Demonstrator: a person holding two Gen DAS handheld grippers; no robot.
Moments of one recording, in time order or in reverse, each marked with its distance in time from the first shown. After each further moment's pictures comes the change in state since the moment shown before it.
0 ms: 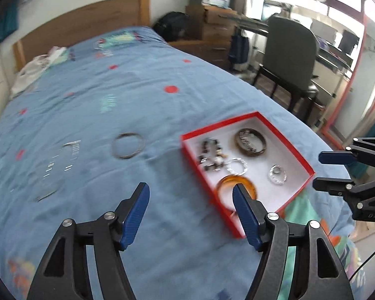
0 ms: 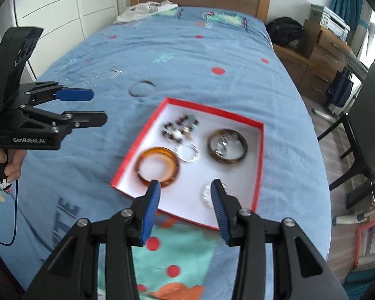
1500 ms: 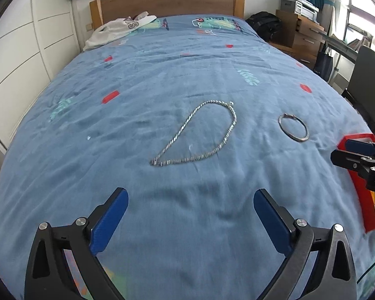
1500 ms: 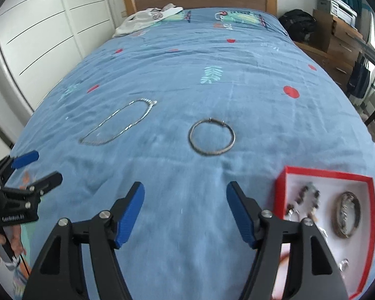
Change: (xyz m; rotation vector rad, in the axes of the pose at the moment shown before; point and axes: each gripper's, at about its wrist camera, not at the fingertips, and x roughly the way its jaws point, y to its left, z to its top) left arm 0.030 0.229 -0.062 -0.254 0.026 0.299; right arm 0.173 0.128 0.136 0.156 -0.033 0.064
